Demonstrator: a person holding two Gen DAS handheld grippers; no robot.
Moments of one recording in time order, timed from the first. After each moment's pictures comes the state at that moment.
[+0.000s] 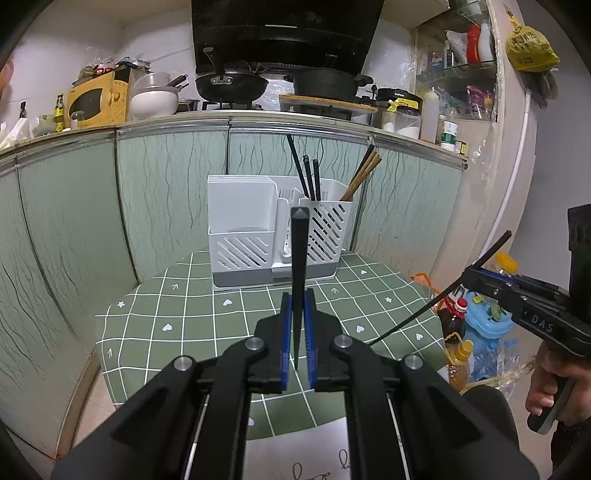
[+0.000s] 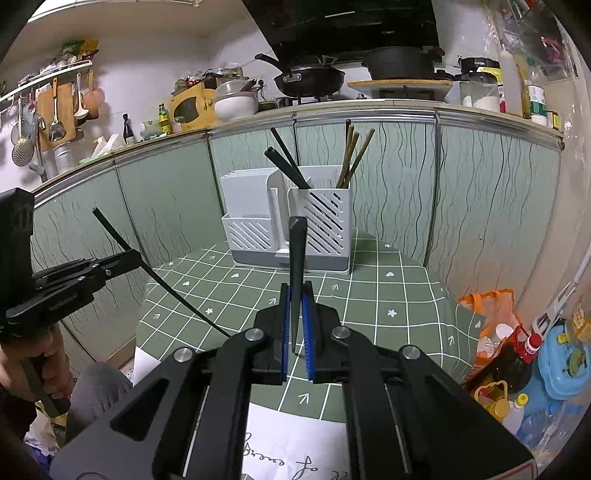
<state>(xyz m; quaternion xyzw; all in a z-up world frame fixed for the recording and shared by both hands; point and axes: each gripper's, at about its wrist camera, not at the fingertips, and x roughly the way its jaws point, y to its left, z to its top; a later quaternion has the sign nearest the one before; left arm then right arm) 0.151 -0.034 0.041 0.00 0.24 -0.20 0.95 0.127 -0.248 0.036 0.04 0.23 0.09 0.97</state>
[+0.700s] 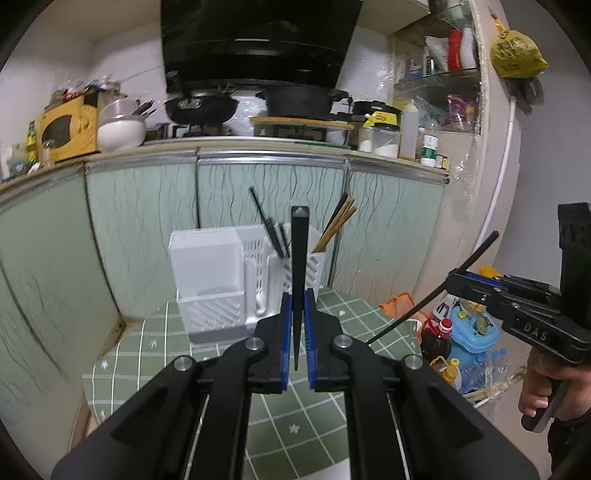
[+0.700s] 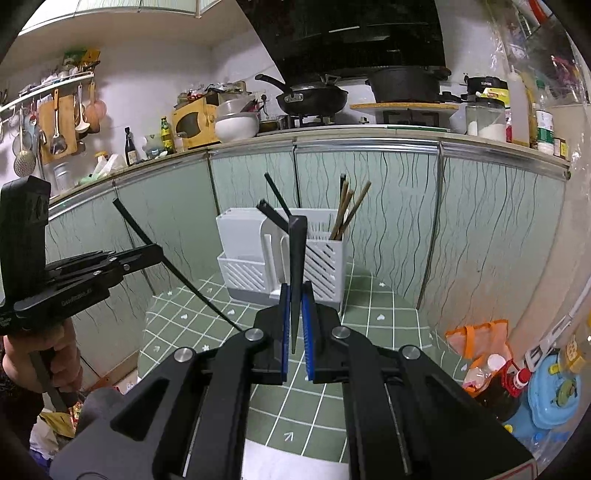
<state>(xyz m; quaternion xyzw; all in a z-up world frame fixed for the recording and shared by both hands) 0.194 -0.071 0.104 0.02 0.22 -0.24 0.95 0.161 -0.266 0.100 0.03 0.21 0.10 0.97</state>
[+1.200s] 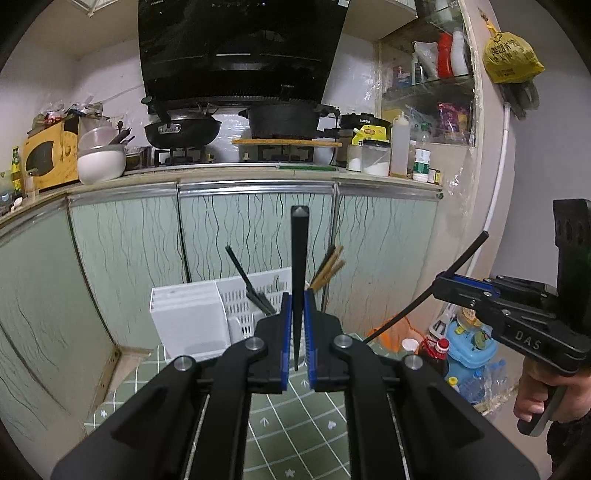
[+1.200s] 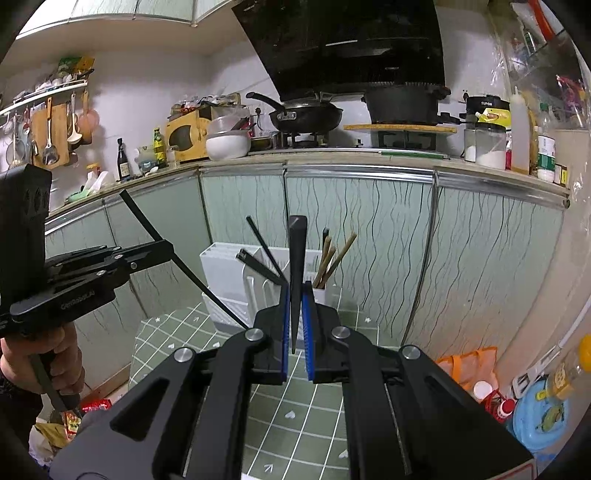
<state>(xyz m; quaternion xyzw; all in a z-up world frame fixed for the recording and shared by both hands) 0.234 -0.104 0.154 0.03 0.19 -0.26 0.95 0.198 -0.281 0.148 0.02 0.19 0.09 0.98</state>
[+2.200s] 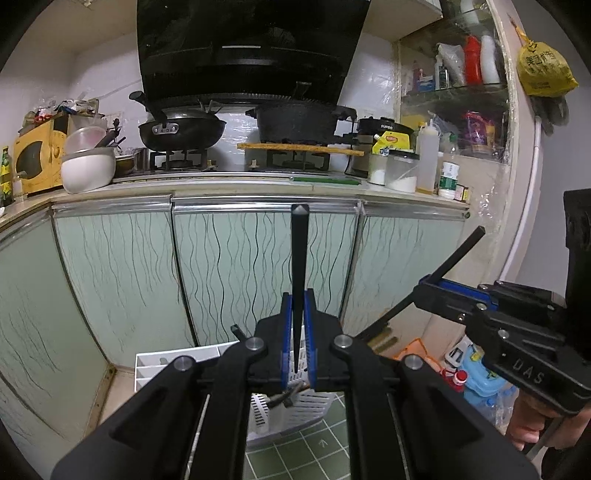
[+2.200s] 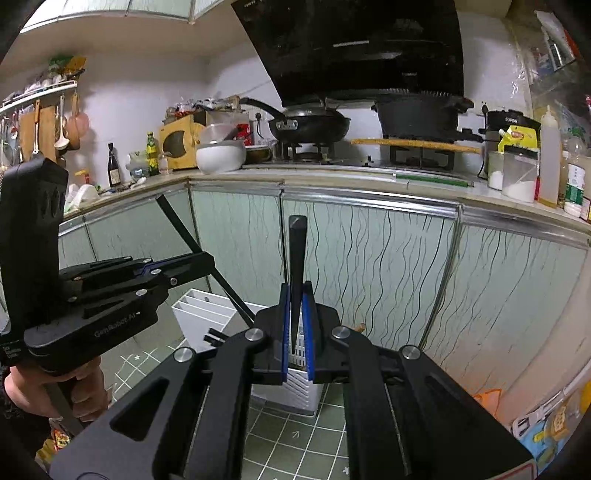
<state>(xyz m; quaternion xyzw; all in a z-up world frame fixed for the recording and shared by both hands) 0.350 -0.131 0.169 0.01 0.20 -0.25 0.95 0.322 -0.276 0.178 0.00 0.19 0.09 0.98</state>
